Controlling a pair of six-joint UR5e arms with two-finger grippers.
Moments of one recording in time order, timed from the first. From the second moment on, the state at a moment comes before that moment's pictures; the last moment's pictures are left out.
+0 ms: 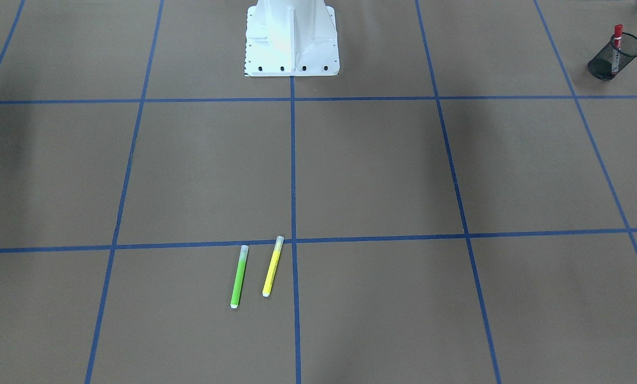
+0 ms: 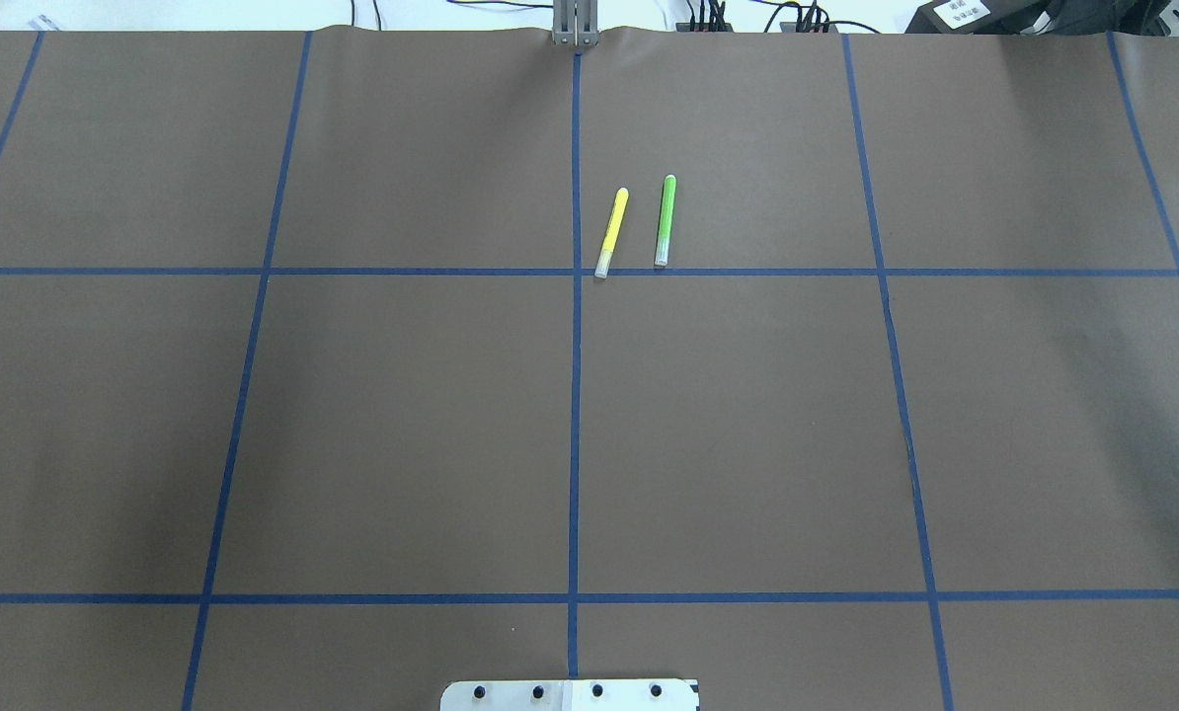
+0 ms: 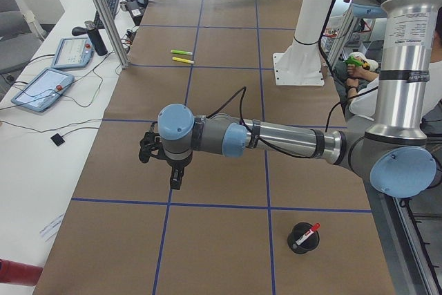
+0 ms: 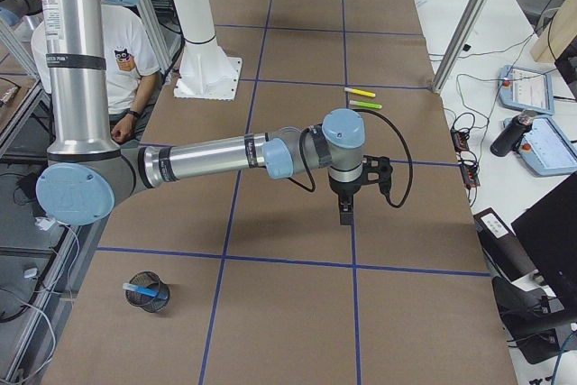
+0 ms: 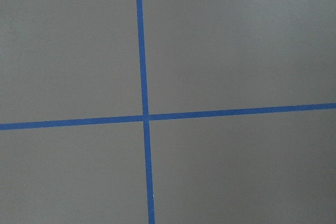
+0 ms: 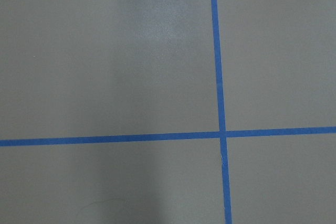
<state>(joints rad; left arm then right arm) -1.61 -1.59 -1.69 -1.59 -2.45 -0.03 1.48 -1.56 1.76 -1.46 2.30 0.31</state>
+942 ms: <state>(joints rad) -1.54 -1.54 -1.69 -1.66 -2.38 -0.03 1.48 -1.58 1.78 -1.46 2.31 0.31</state>
